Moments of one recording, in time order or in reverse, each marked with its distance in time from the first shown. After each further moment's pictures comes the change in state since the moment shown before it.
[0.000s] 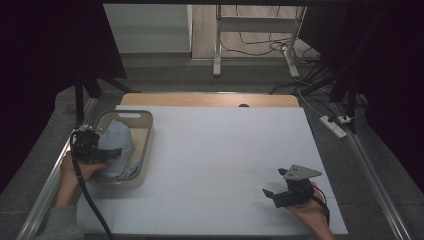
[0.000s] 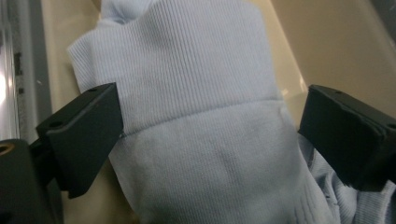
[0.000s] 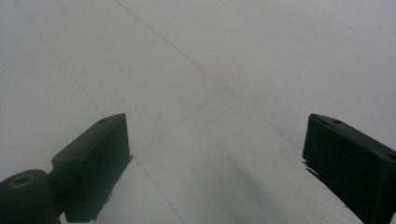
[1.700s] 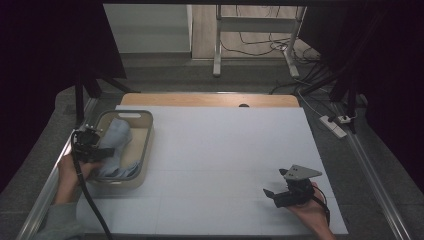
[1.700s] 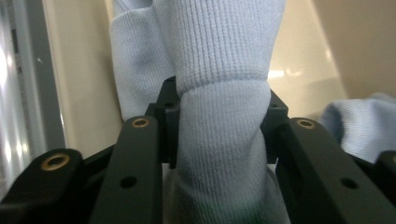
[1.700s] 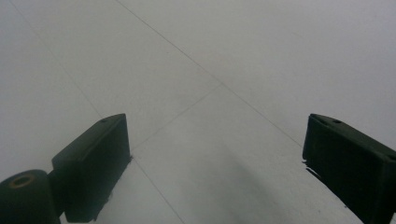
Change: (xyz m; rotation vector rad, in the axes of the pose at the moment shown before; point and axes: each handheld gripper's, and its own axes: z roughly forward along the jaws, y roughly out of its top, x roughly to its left) left arm 0.013 0.001 0.009 0.070 -0.005 -0.010; right arm -0.001 -0.002 0.000 0.010 -0.014 0.007
